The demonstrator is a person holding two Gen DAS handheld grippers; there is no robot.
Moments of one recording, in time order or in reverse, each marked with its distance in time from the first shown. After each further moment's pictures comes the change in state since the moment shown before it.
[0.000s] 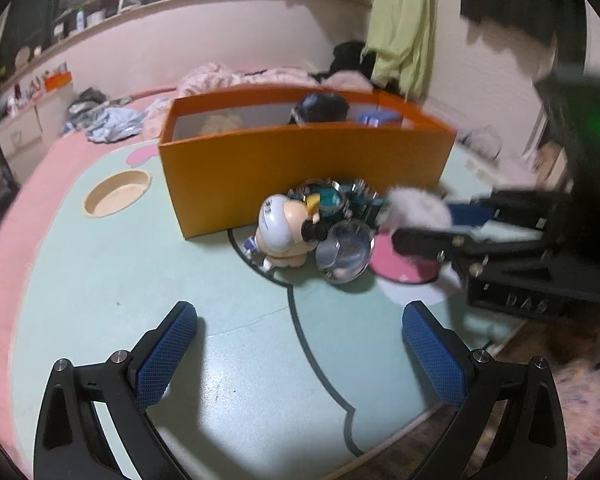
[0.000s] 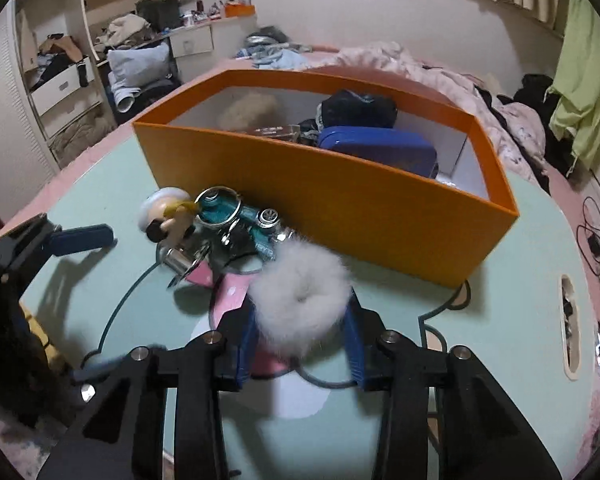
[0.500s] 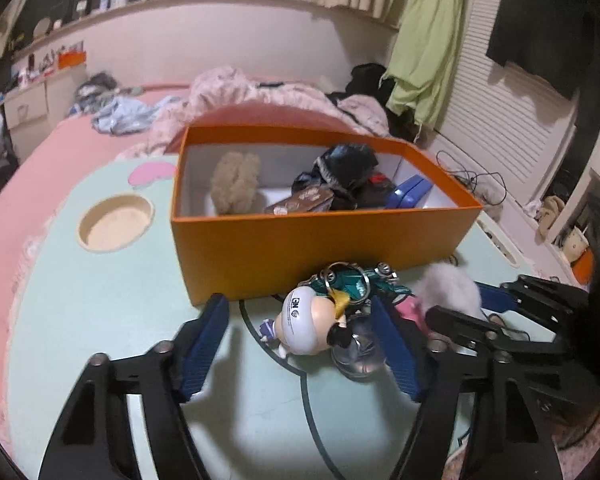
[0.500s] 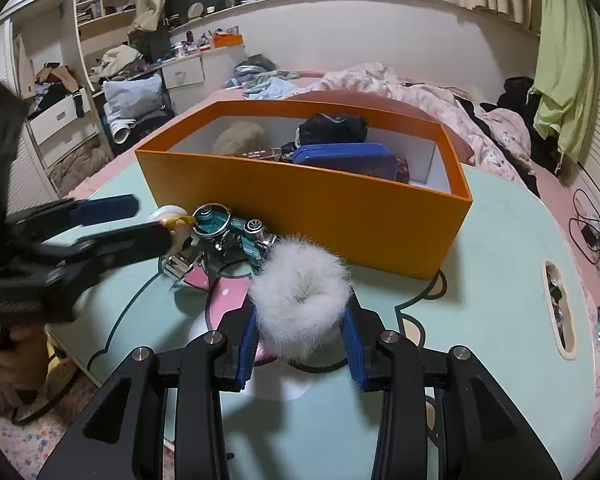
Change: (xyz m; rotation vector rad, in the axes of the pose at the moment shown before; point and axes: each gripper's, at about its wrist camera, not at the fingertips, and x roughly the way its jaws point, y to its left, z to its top) left arm 0.029 0.018 0.038 -0.110 -0.001 -0.005; right arm -0.011 -0.010 -0.002 0.062 -0.075 0.007
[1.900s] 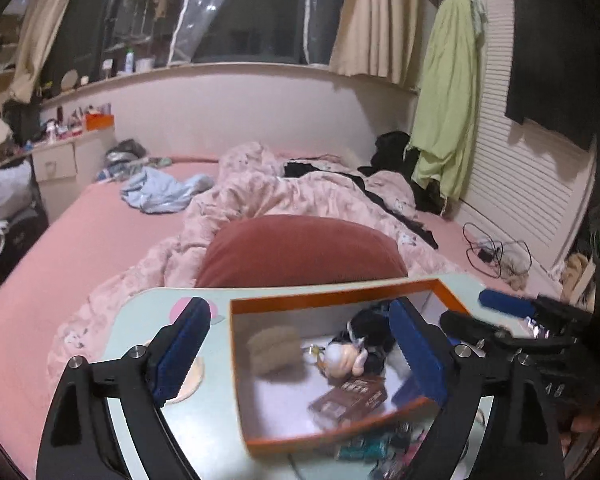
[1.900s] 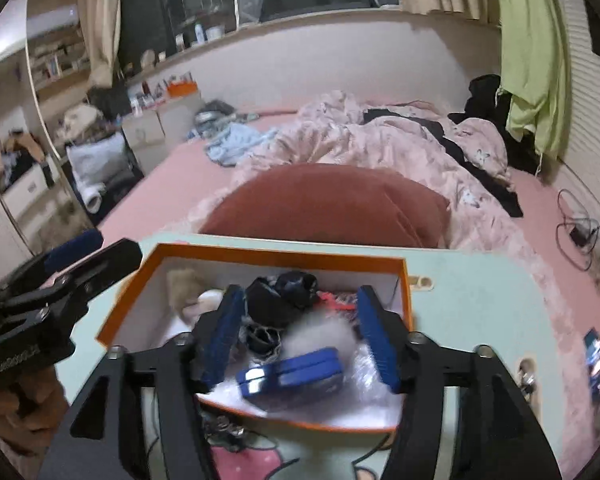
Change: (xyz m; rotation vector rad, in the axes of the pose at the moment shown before) left arm -0.040 0.013 0.076 0.037 -0.264 0.111; right arm -0.002 -0.043 0.099 0.174 -0.126 -0.049
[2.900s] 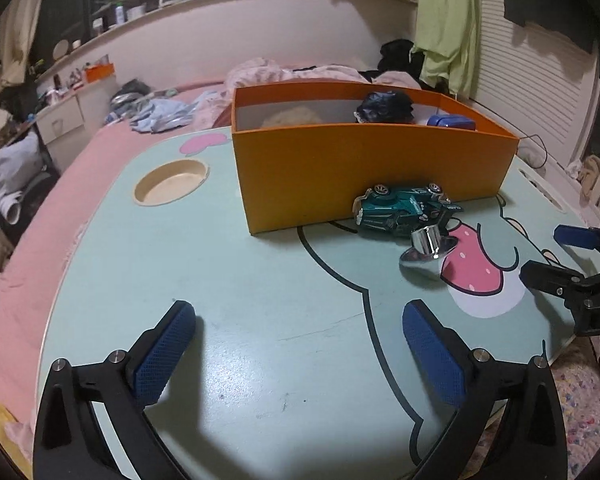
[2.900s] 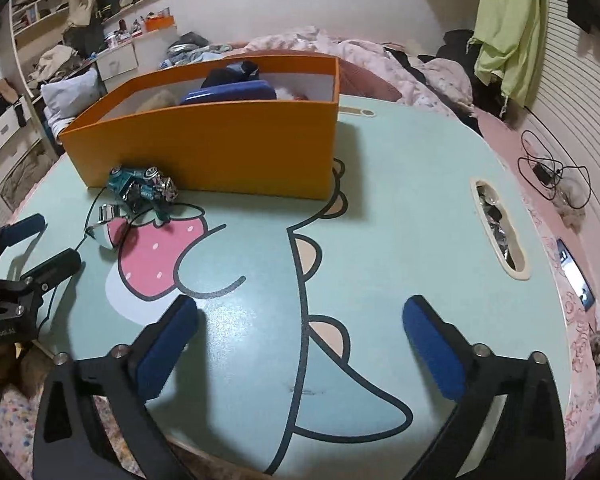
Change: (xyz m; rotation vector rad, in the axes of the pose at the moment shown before) left arm -0.008 -0.002 -0.127 0.076 0.280 0.076; right arm -0.017 -0.029 -0.115 -0.048 0.237 -0.139
